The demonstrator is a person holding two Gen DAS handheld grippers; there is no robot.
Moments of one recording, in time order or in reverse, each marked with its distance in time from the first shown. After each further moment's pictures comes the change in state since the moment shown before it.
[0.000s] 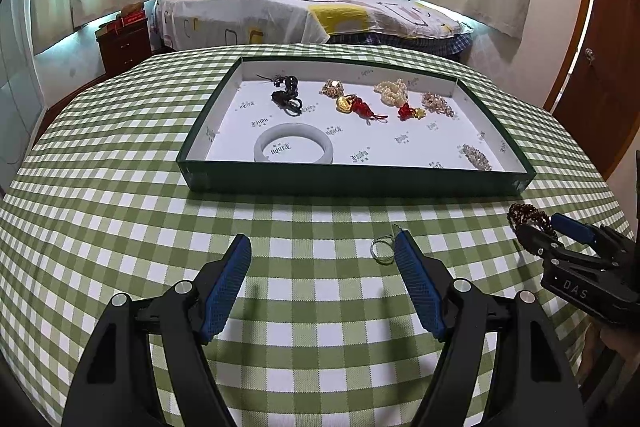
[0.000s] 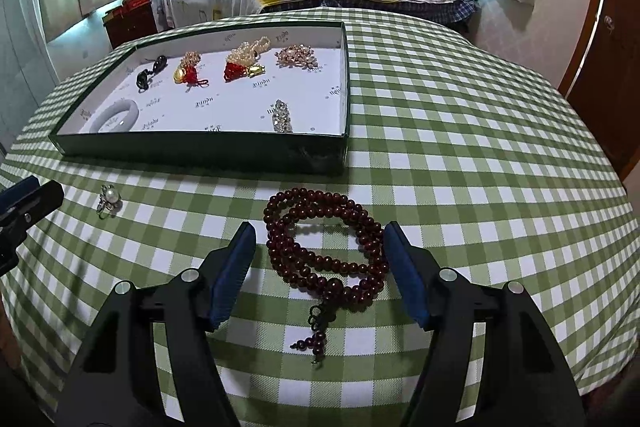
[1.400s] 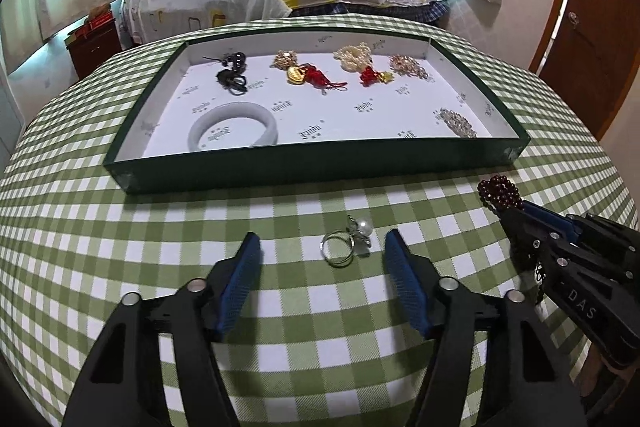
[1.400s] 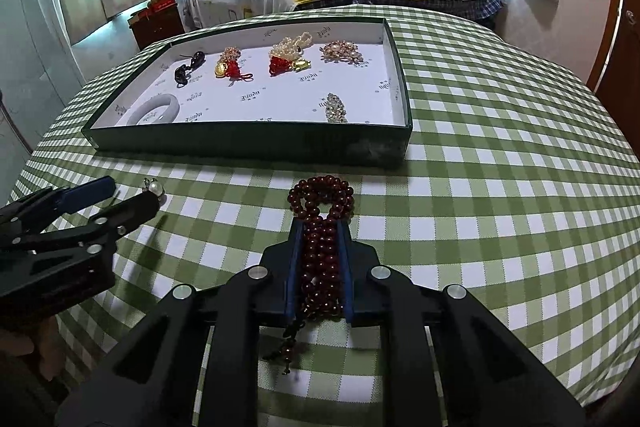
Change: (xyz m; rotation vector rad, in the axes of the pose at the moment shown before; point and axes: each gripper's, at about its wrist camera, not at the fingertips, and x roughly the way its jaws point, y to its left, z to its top) left arm 0.035 -0.034 0.001 0.098 0.090 -0.050; right arm -0.002 0.019 -0.006 -0.003 0.012 0.120
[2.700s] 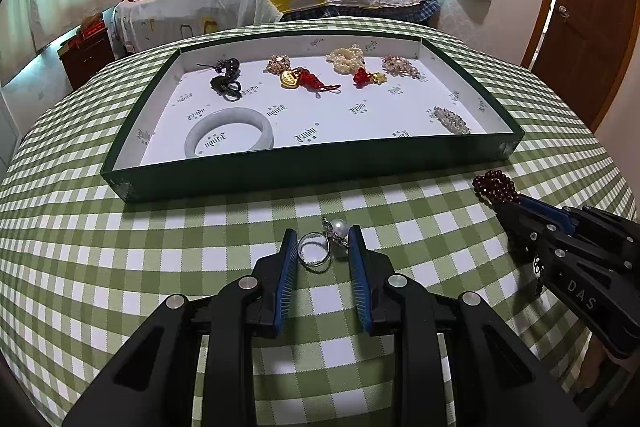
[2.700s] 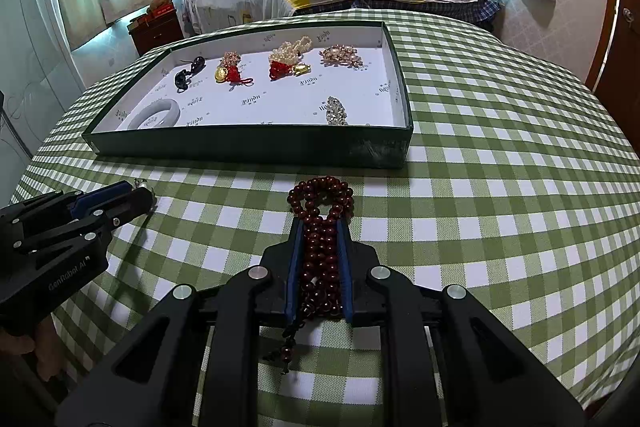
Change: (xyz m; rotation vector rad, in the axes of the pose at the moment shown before) left arm -0.006 0.001 -0.001 0.030 -0.018 -0.009; right arm -0.002 0.001 0.001 0.005 -0.013 -0.001
